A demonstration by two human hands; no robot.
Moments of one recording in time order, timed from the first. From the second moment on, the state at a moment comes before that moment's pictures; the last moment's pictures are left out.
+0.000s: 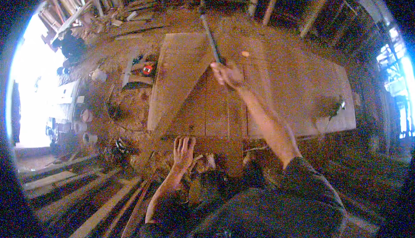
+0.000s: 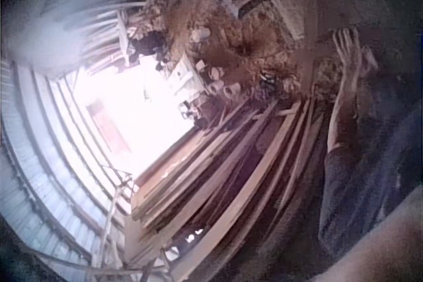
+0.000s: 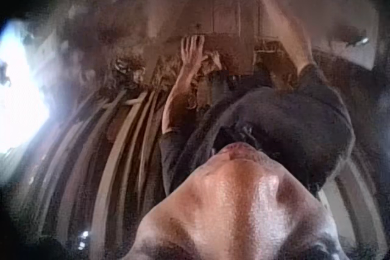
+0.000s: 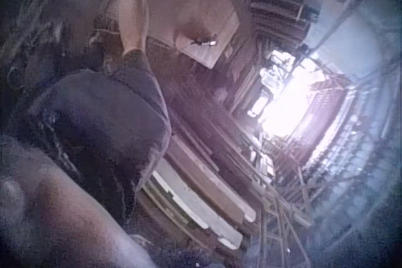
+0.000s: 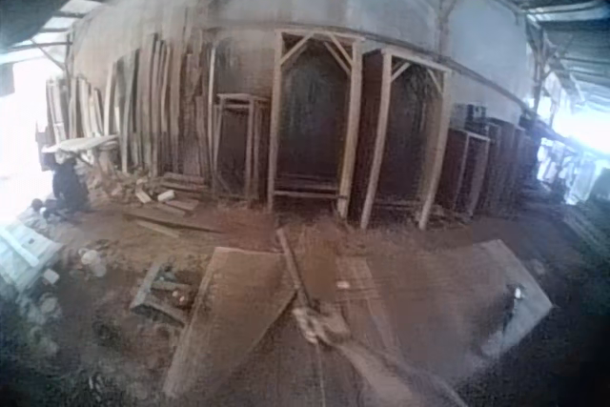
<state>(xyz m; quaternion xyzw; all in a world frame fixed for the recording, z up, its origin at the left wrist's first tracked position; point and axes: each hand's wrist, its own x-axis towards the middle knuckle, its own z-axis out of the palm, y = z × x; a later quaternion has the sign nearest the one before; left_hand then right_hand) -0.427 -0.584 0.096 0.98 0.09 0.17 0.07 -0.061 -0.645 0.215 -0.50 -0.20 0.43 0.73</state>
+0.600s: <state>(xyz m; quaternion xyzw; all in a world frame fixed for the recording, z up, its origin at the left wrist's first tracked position) -0.359 -0.562 0.179 0.71 0.31 0.35 0.52 -0.190 -1.001 0.224 -0.65 -0.02 -0.05 0.76</state>
